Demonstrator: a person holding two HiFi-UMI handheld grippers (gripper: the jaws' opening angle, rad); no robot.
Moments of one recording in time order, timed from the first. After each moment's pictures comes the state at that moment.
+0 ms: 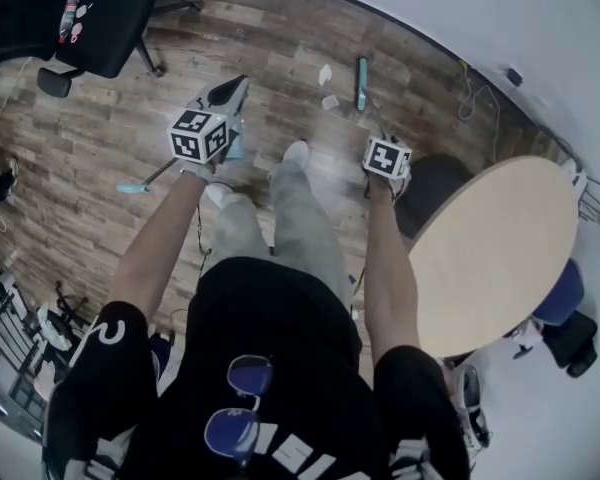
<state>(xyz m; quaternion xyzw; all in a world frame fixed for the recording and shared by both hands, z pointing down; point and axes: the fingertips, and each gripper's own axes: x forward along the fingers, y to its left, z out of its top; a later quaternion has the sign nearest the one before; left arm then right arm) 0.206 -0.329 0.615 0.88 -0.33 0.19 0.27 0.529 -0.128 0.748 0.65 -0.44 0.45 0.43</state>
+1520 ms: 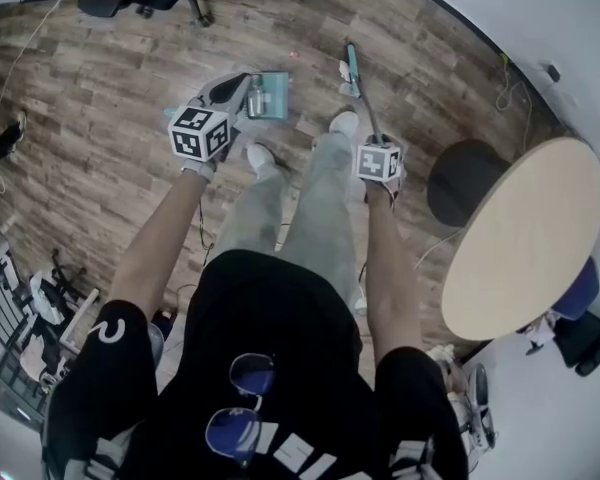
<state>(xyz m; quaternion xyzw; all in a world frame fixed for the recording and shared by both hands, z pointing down) -0.042 -0.172 0.627 0.87 -0.36 0.20 0.28 0.251 0.006 0.781 0.56 -0.54 0.41 0.47</state>
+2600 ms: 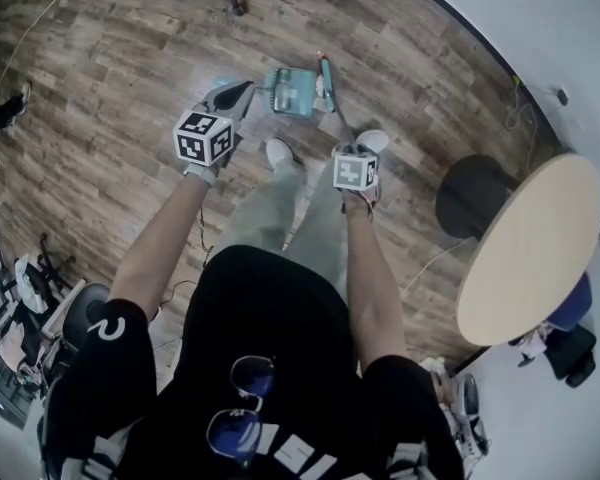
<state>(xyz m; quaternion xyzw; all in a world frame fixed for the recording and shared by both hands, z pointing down) -0.194 -0.106 0.635 0.85 -0.39 0.18 0.29 0.052 0.059 0.783 0.52 -0.57 0.42 0.47</state>
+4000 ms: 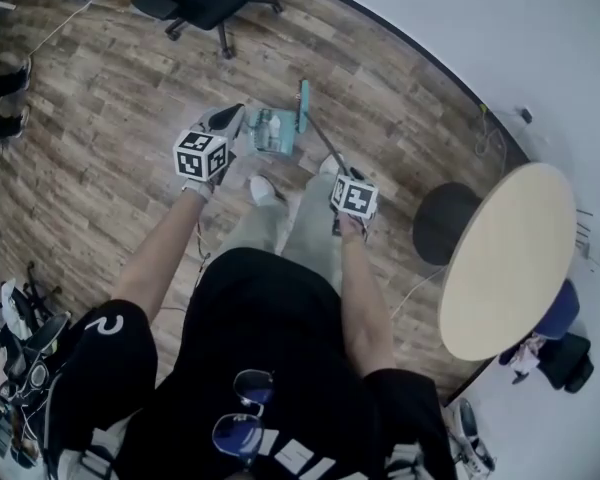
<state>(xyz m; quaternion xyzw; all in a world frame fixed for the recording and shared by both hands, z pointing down) -0.188 -0.109 0.573 0.86 -0.41 0.15 0.26 0.081 0.035 0.684 0.59 -0.61 0.43 0.32</state>
